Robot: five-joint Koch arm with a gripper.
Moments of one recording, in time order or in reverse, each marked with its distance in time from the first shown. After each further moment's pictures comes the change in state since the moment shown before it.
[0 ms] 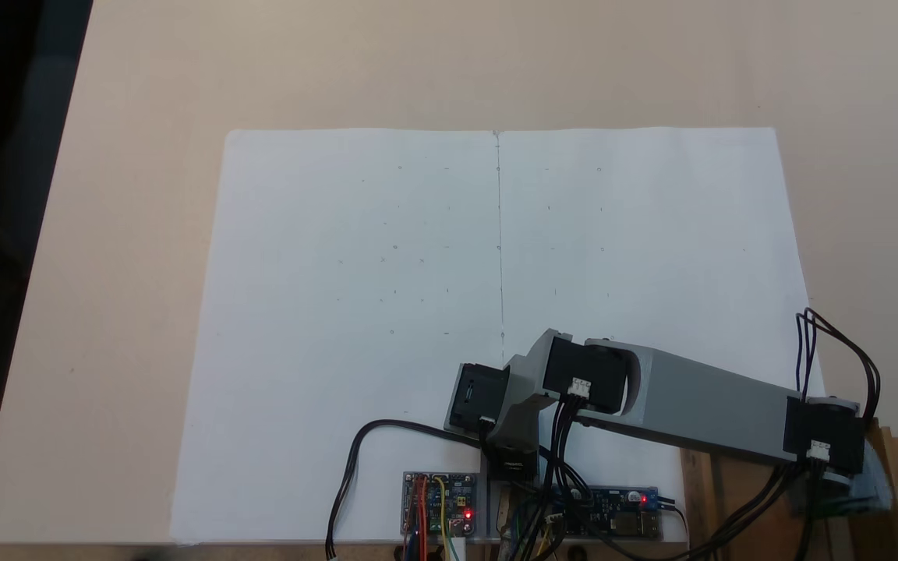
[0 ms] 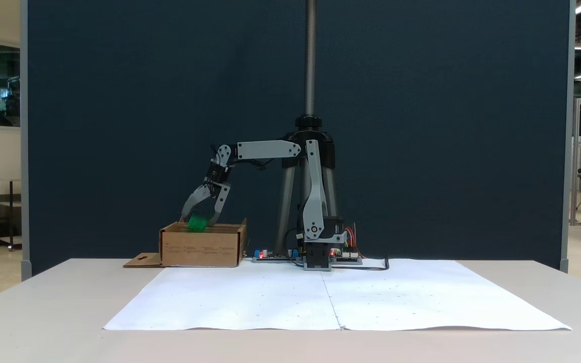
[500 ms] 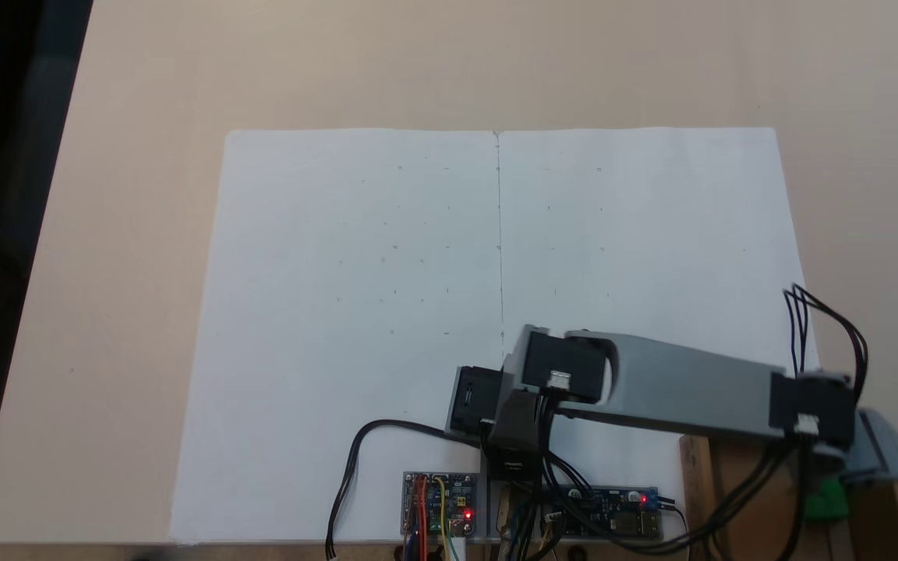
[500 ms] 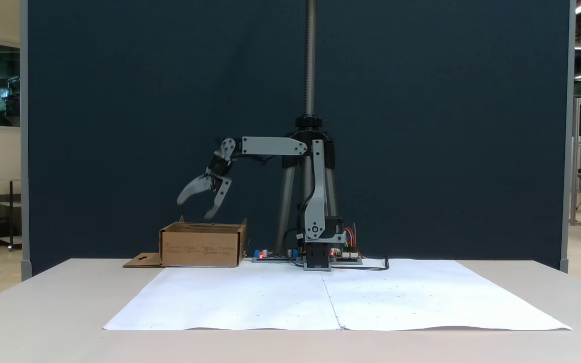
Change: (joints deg) arm -5.3 6.4 -0.1 0.0 0.9
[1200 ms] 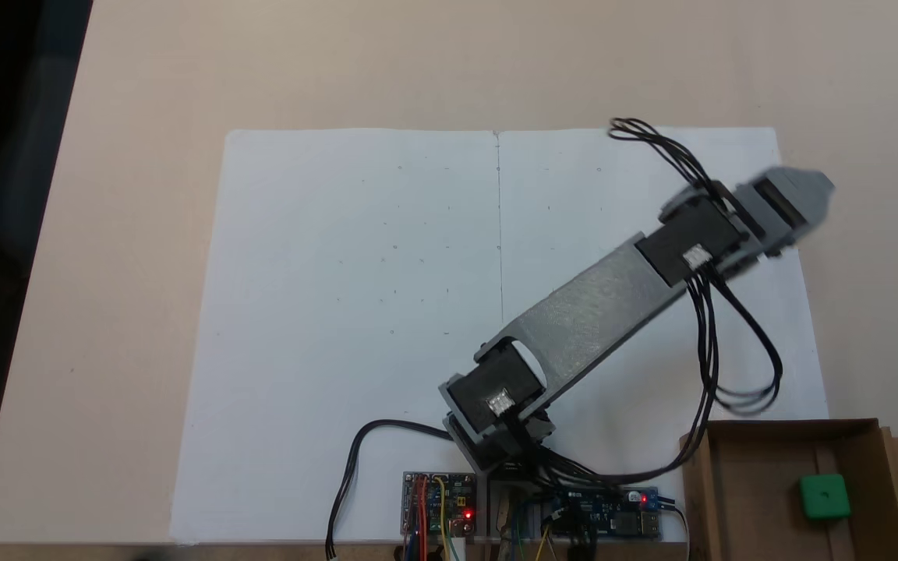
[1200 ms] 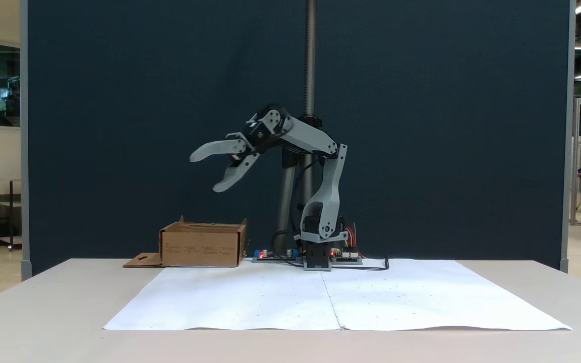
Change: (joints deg) arm -48.5 14.7 0.0 0.0 20.0
